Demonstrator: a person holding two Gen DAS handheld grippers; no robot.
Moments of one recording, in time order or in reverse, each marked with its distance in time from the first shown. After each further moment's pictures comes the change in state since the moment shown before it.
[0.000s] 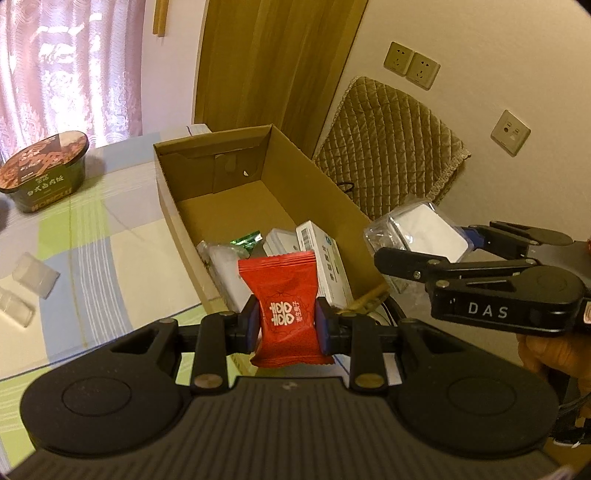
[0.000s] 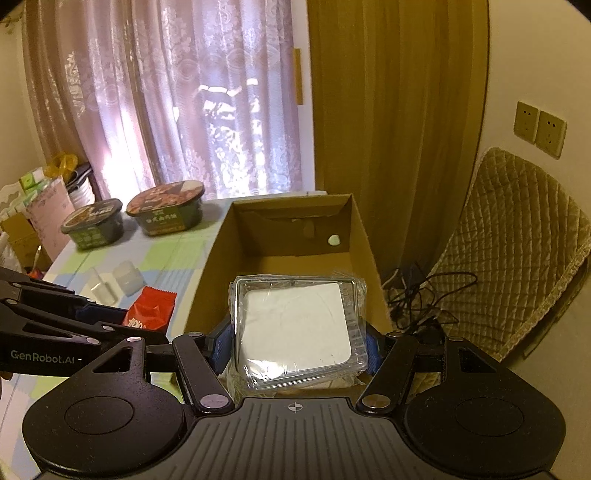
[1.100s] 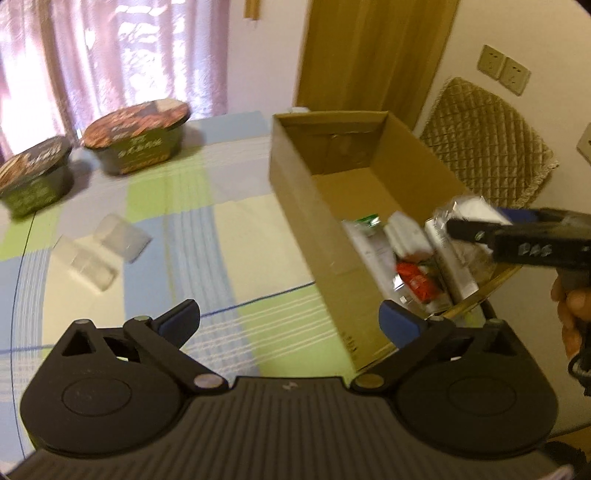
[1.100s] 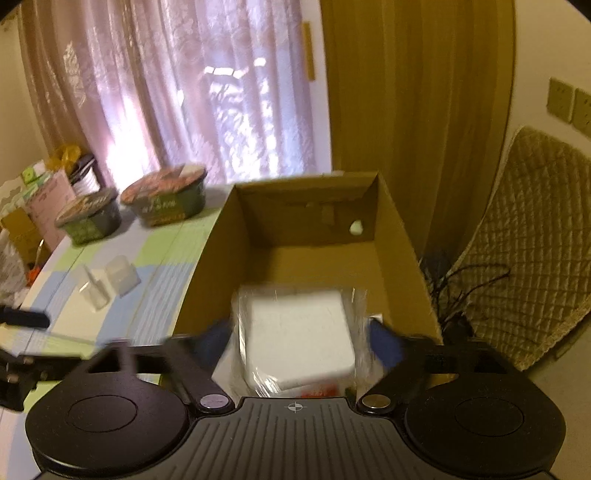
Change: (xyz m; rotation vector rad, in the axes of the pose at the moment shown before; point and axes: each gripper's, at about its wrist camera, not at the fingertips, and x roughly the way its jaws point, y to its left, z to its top) left arm -0.003 0.079 -0.033 -0.124 0.018 0.249; right arm 0.069 0.002 0.008 0.005 0.023 0.049
